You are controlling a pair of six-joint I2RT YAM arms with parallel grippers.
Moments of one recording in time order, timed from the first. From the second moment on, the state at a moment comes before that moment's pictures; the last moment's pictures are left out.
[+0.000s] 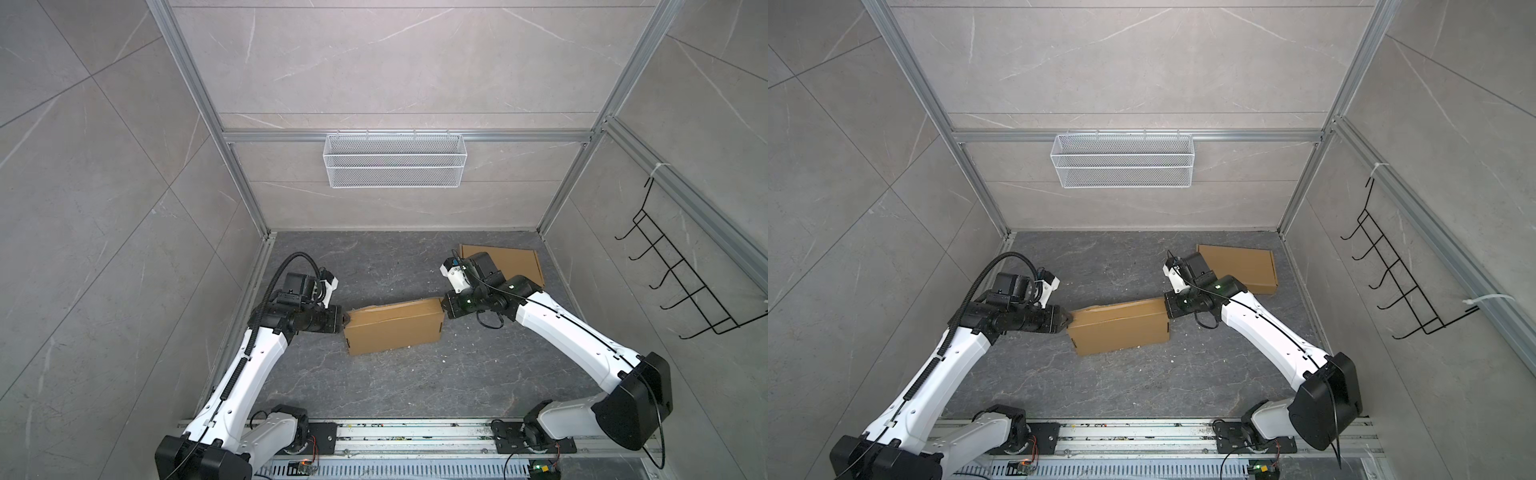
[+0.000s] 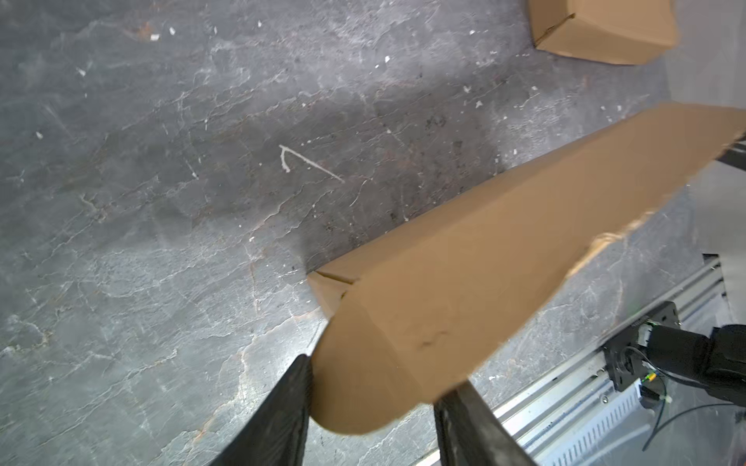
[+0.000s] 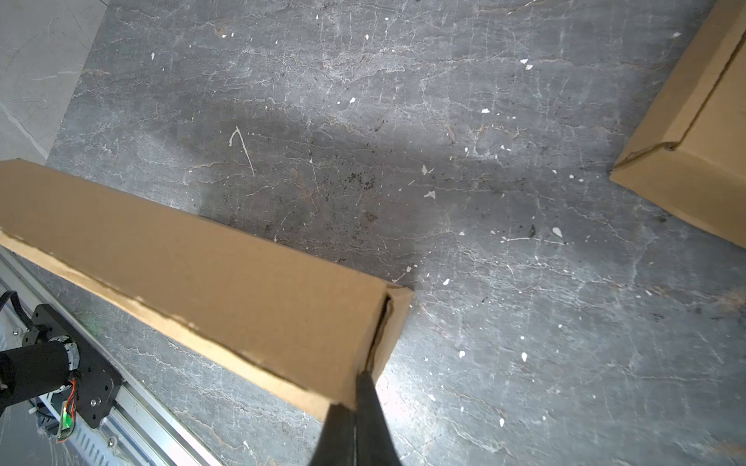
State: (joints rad) left arm -0.23 1.07 0.98 -0.92 0.34 -0.13; right arm 0.55 1.41 1.21 -0.77 -0.18 0.21
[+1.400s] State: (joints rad) left arm -0.23 1.18 1.05 -0.94 0.29 -0.14; right arm 0.56 1.41 1.21 -0.77 -0.19 0.19
